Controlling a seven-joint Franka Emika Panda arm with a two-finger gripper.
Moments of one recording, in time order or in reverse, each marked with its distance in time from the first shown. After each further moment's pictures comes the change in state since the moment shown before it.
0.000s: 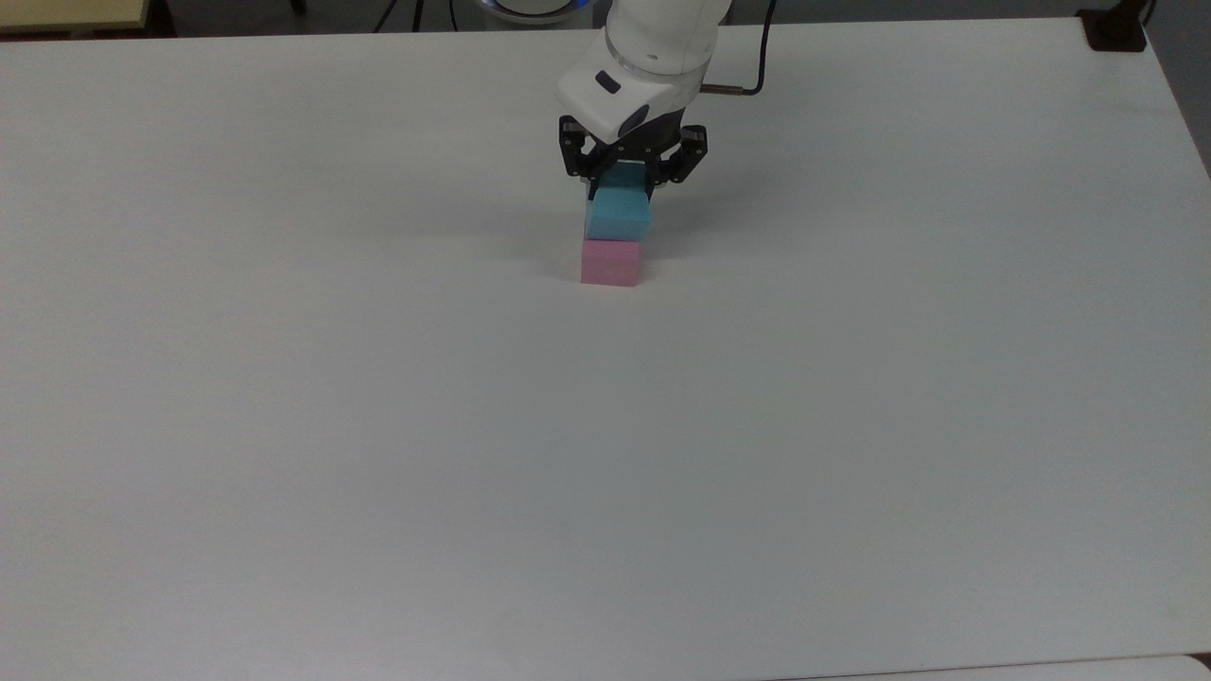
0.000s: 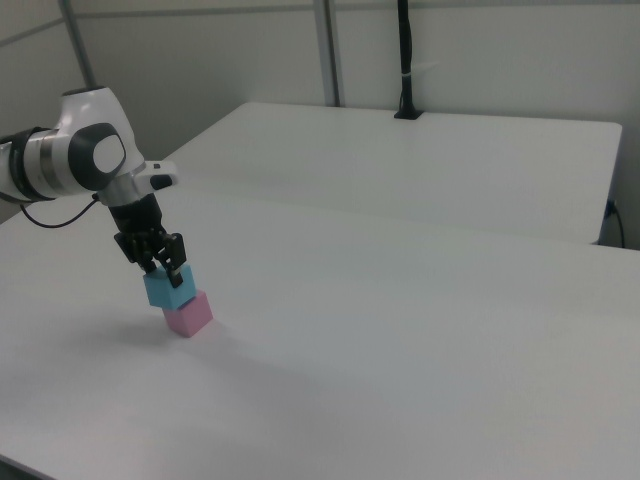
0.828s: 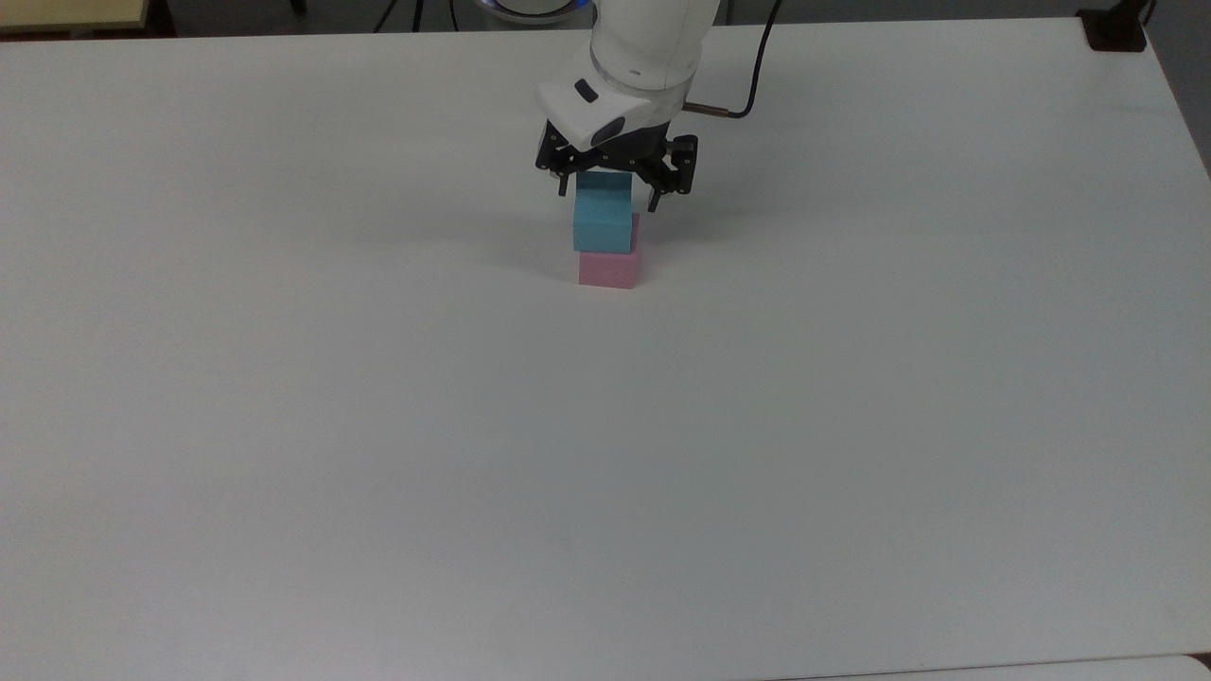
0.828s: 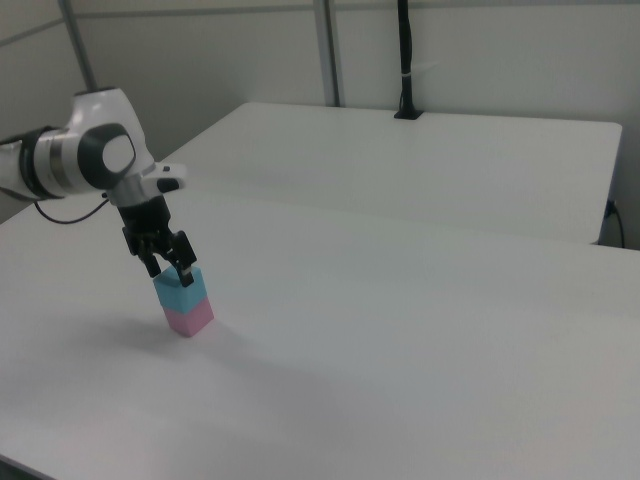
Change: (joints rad) arm -0.023 0.018 0.000 0.024 0.000 -0.032 0.110
